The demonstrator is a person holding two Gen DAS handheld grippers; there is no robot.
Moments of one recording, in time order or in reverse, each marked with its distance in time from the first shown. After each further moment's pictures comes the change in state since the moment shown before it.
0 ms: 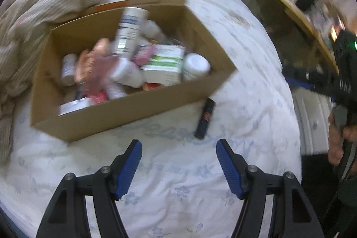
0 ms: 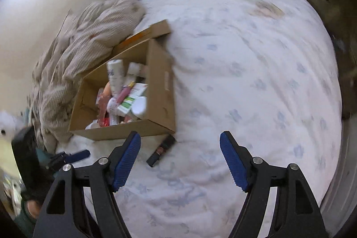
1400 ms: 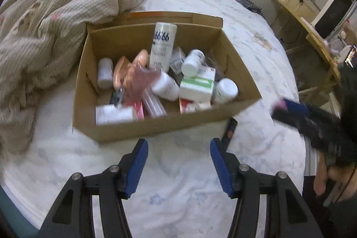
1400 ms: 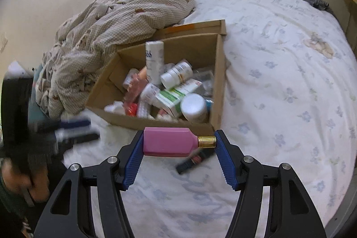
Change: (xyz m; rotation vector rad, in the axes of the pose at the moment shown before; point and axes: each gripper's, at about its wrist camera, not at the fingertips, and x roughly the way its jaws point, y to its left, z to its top) left arm -0.039 0.048 -0.003 -0.167 -0.078 0.088; right arm 0.039 0.088 -0.003 -0.311 -0.008 0.088
